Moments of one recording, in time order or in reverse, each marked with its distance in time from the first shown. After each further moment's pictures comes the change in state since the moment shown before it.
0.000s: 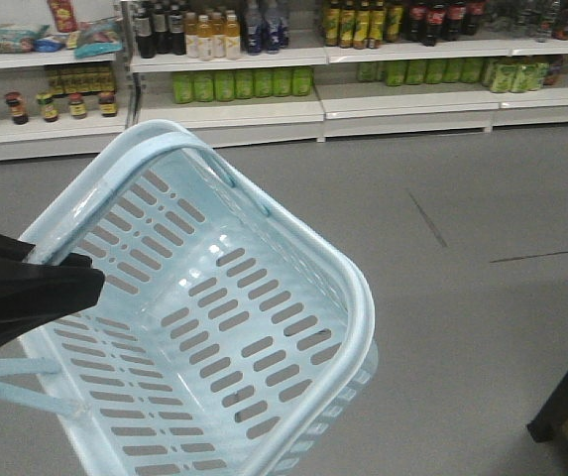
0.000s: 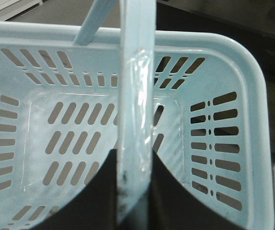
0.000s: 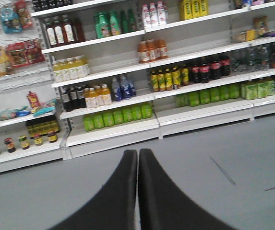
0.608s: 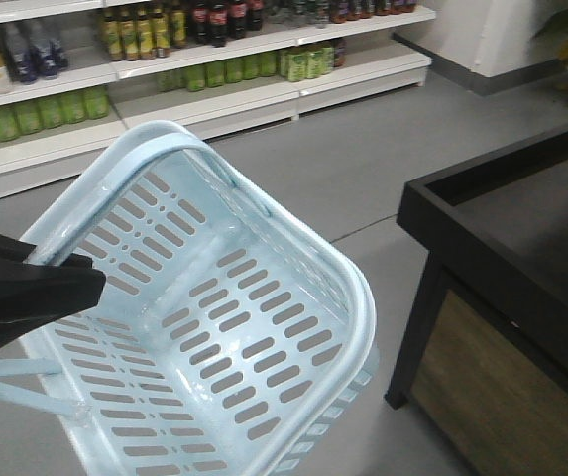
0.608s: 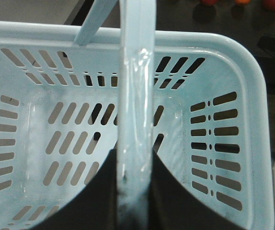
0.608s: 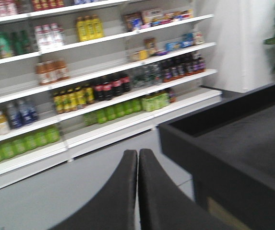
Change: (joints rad) left arm 0.000 0.000 0.000 0.000 0.000 0.000; right arm 0.000 0.000 0.000 0.000 0.000 0.000
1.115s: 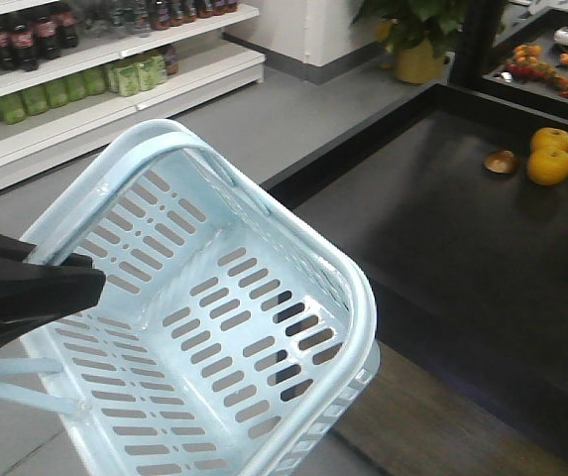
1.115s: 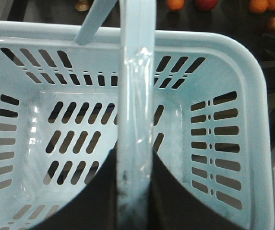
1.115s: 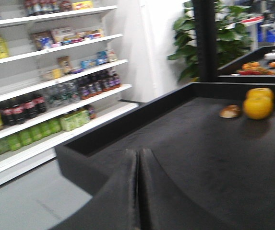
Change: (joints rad) left arm 0.000 0.000 0.000 0.000 0.000 0.000; right arm 0.000 0.000 0.000 0.000 0.000 0.000
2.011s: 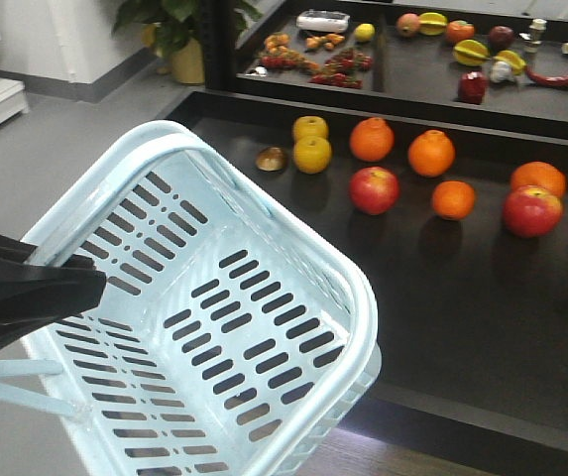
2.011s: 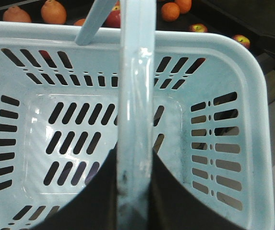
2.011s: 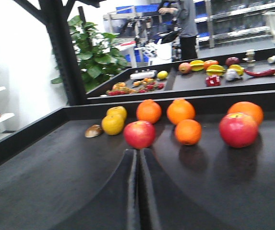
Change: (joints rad) left arm 0.000 0.000 0.000 -0.001 0.000 0.000; right arm 0.000 0.000 0.000 0.000 0.000 0.000
